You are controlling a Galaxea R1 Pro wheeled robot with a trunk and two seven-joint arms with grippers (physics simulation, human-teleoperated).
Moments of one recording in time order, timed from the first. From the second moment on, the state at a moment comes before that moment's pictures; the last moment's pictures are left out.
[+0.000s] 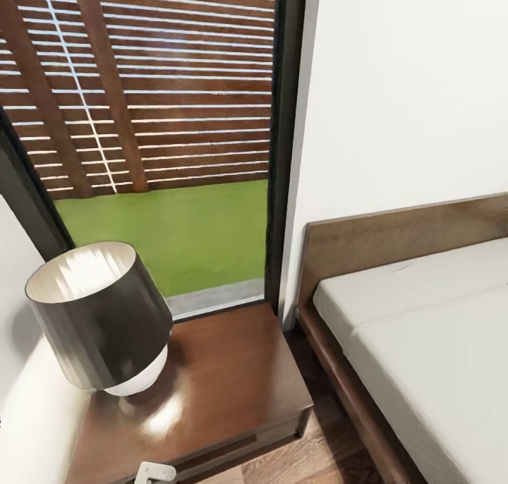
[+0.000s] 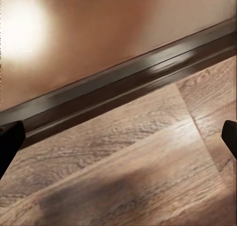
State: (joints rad) left arm -0.43 0.07 0.34 -0.02 -0.38 -0.32 -0.21; right arm -0.22 -0.23 -0.27 -0.22 -0.03 -0.24 0.49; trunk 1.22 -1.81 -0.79
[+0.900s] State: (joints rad) left arm -0.43 0.07 0.34 -0.02 -0.38 -0.32 -0.21; right arm -0.22 -0.23 -0.27 -0.22 -0.03 -0.24 0.49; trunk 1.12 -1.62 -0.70
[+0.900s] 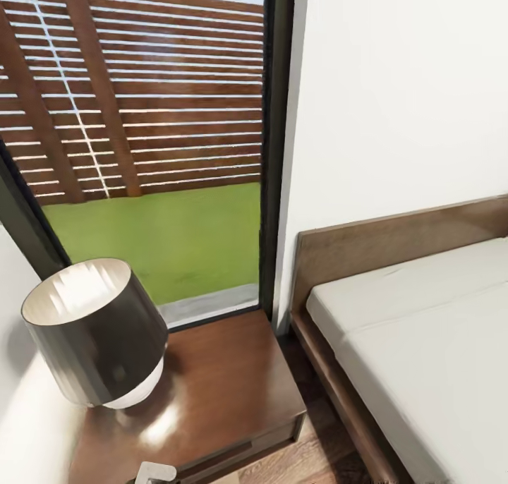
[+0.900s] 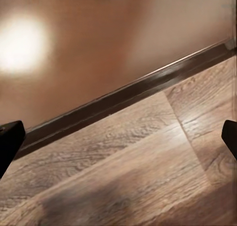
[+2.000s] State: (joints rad) left arm -0.43 0.07 0.34 -0.02 -0.38 -0.32 -0.21; right arm -0.22 -0.23 -0.27 -0.22 -0.03 -0.24 0.49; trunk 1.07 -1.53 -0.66
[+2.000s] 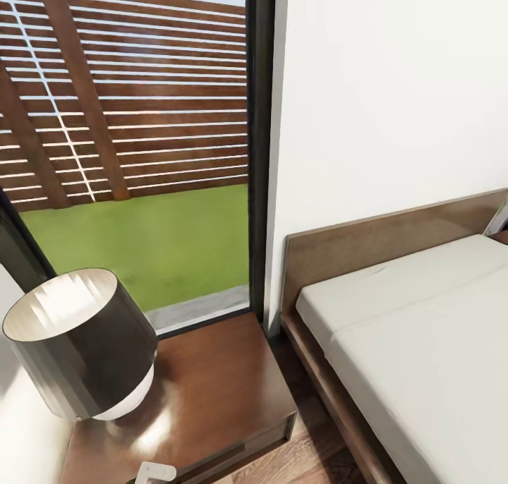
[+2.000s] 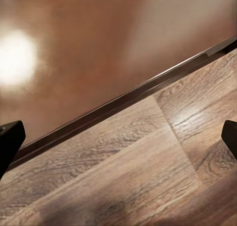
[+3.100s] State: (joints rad) left arm -0.43 0.07 0.34 -0.02 -0.38 -0.32 -0.21; right arm -0.22 -0.23 -0.27 -0.22 -0.03 -0.24 0.49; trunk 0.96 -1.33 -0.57
